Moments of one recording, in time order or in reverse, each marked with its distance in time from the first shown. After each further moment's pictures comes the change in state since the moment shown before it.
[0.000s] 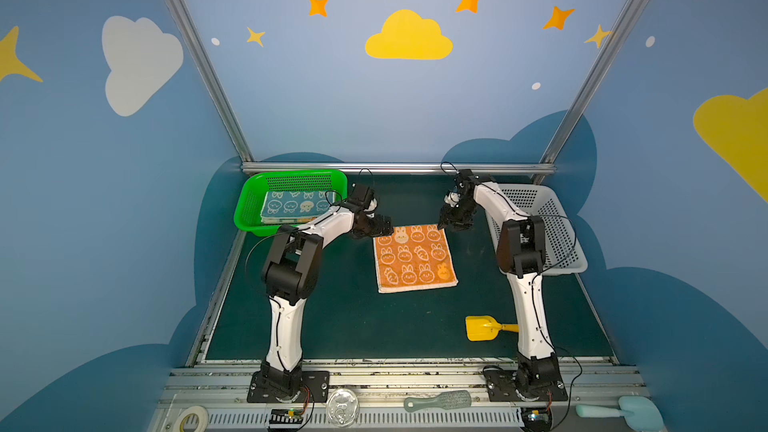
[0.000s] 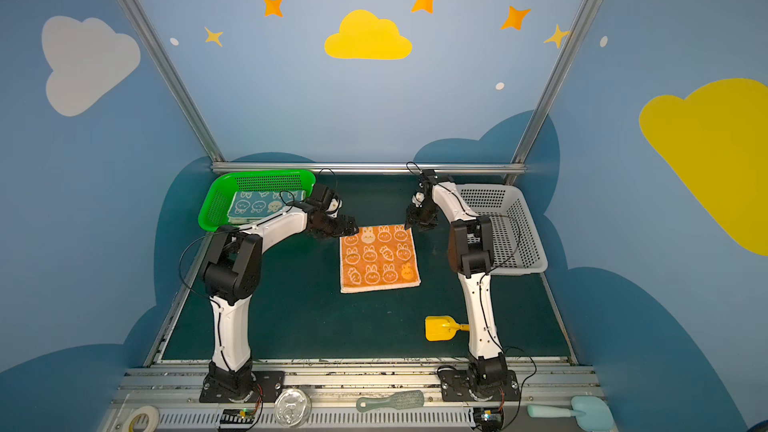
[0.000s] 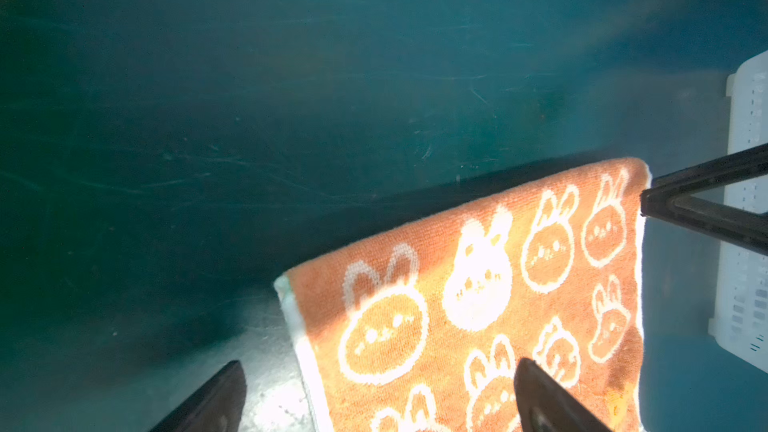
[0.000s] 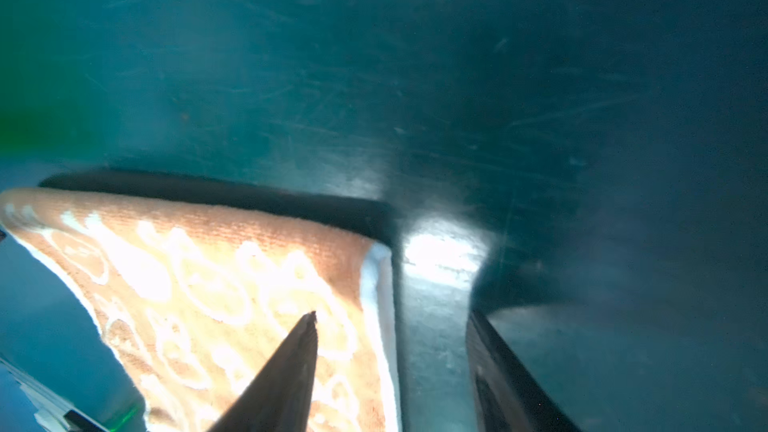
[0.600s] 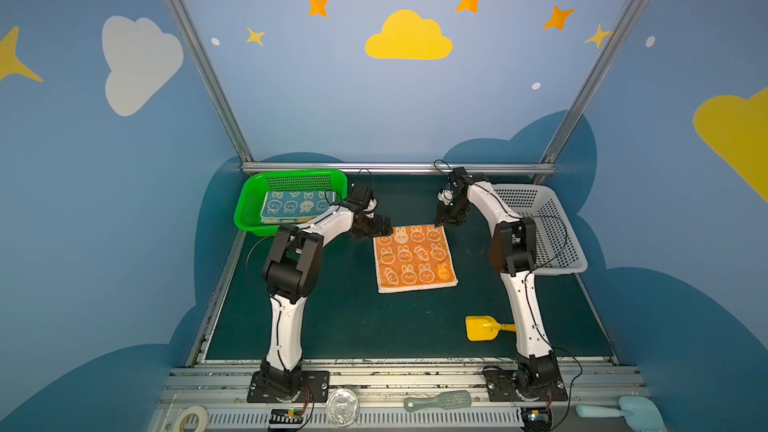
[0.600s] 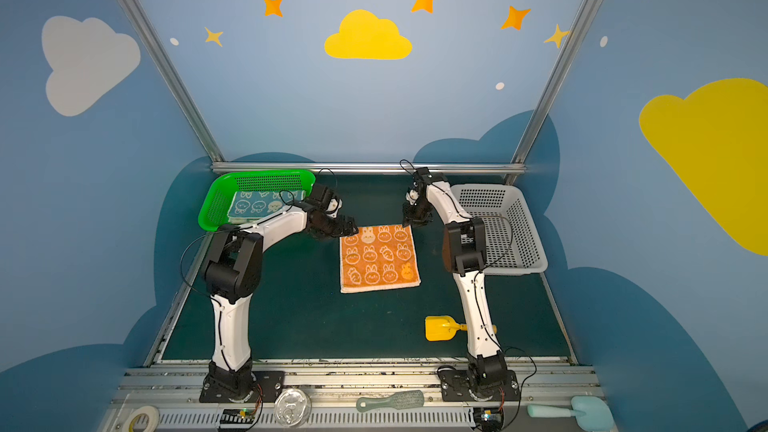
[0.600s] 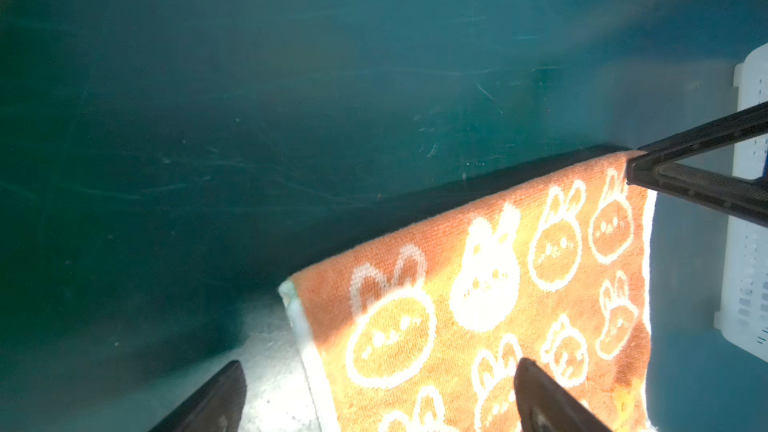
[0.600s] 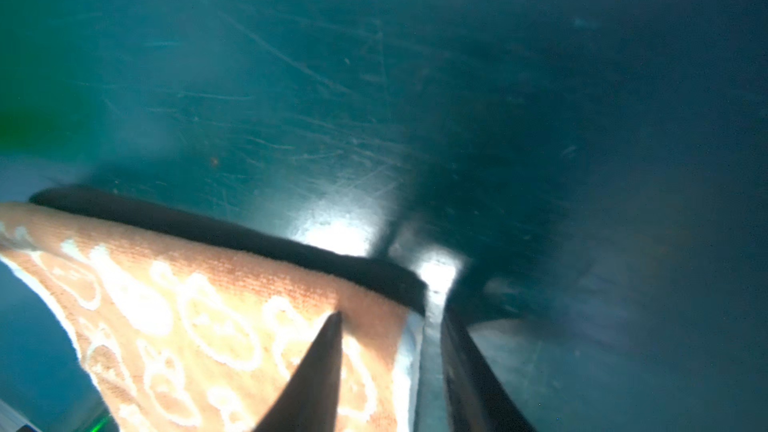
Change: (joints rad) left arm 0.010 0.022 0.020 -0.011 0.014 0.031; right arm 0.026 0.092 0.141 -0.019 0.013 -0.038
